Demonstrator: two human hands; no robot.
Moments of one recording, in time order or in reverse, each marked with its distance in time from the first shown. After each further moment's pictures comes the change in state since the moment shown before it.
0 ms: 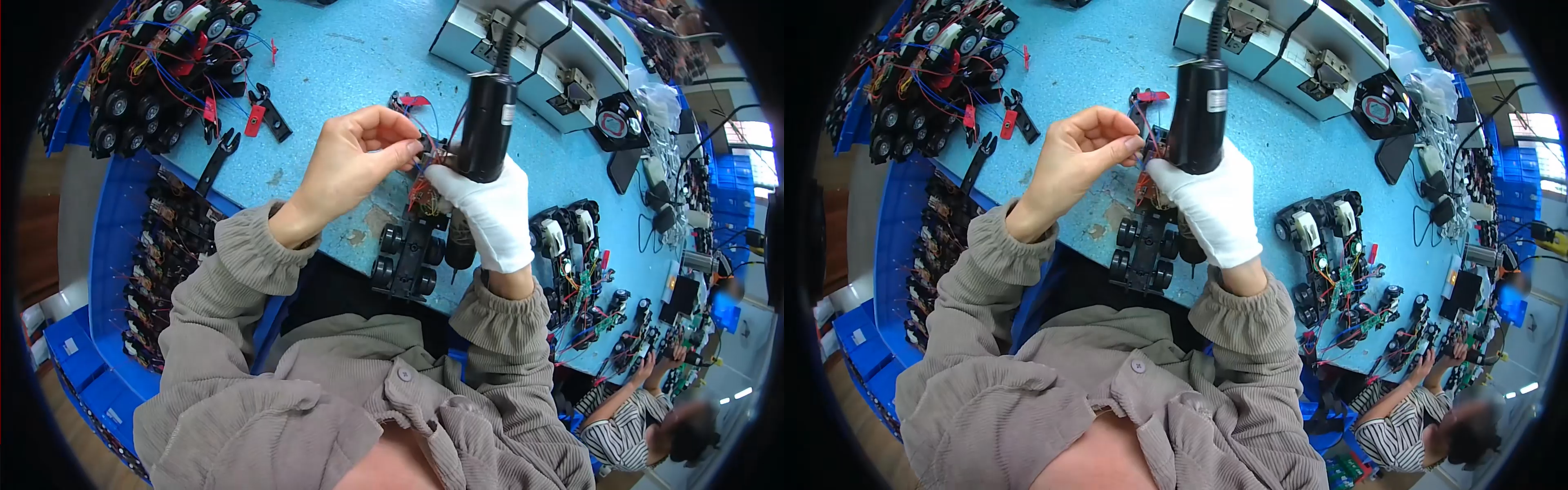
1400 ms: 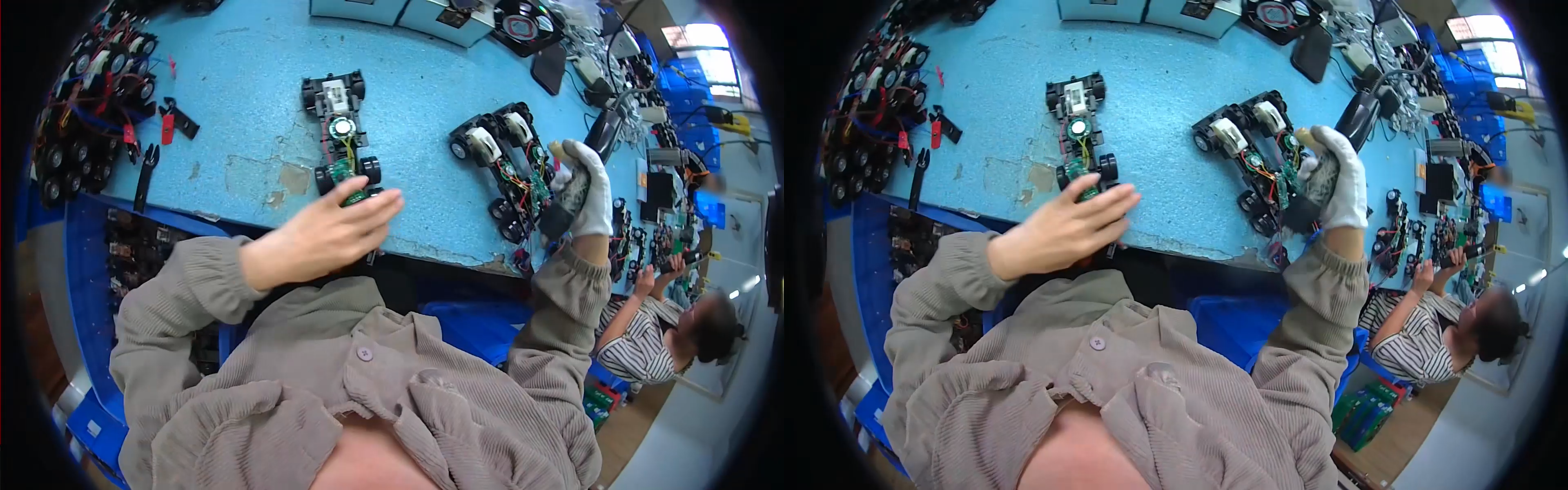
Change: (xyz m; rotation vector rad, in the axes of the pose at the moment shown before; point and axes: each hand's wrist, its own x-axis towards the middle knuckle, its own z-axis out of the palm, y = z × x) left_hand -0.077 -0.025 0.053 1.341 -0.855 1.041; right_hand -0.095 0.008 -0.216 0.362 0.565 0.082
